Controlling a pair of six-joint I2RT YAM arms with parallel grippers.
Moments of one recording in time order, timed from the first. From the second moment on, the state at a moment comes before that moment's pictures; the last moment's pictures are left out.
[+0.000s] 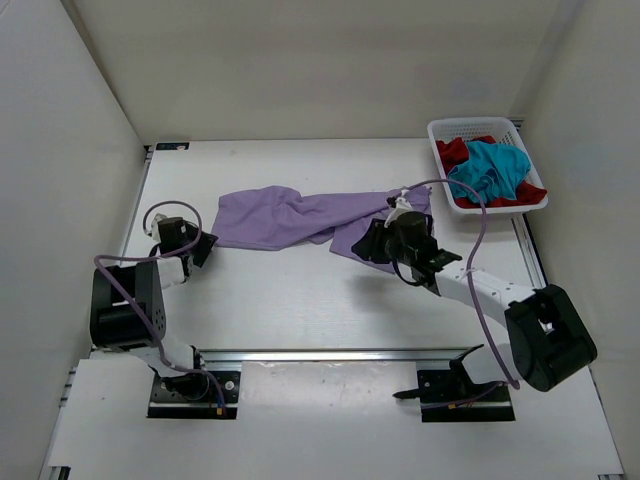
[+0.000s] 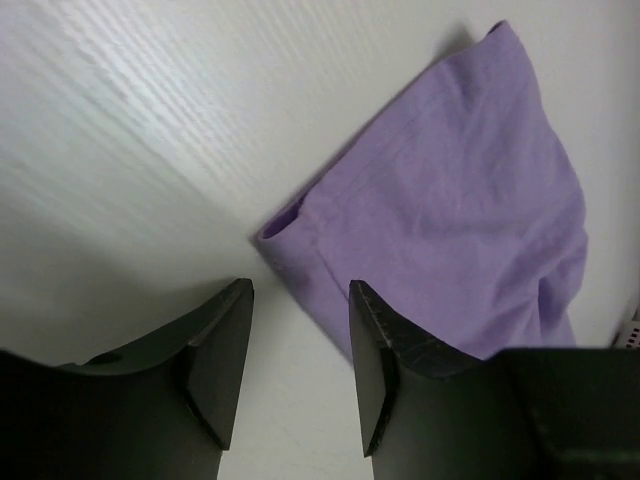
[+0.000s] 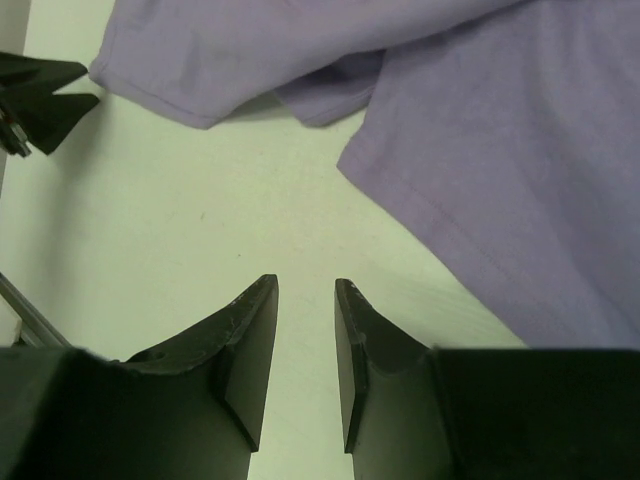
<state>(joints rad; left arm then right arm) 0.15 1.55 0.56 0.28 0.06 -0.90 0.49 1.36 0.66 0.20 -0.22 0.57</state>
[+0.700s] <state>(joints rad) 0.14 1.68 0.60 0.40 0.04 -1.04 0.40 1.11 0.43 0.14 -0.19 0.58</state>
